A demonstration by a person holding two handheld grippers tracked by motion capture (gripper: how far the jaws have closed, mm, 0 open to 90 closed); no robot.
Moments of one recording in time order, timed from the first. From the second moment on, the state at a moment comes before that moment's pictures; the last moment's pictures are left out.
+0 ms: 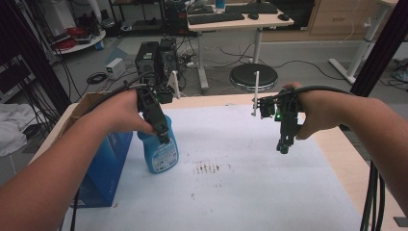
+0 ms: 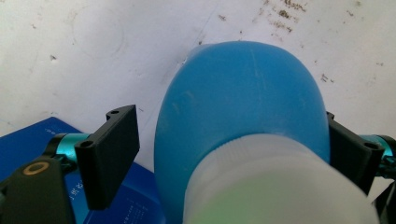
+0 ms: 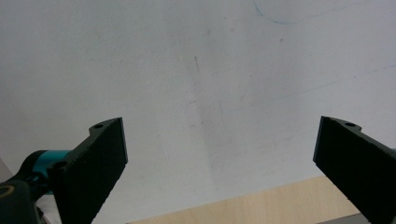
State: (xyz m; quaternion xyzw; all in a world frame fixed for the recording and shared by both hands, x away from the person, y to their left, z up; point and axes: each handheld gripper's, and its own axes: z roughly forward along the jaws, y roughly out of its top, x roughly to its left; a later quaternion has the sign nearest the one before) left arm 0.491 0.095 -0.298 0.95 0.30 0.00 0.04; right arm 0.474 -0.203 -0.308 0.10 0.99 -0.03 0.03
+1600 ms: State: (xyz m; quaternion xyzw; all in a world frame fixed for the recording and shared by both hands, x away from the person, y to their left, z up) left arm 0.488 0.091 -0.298 0.95 0.30 0.00 0.03; right arm 0.475 -0.201 -0.308 0.10 0.99 -0.03 0.03
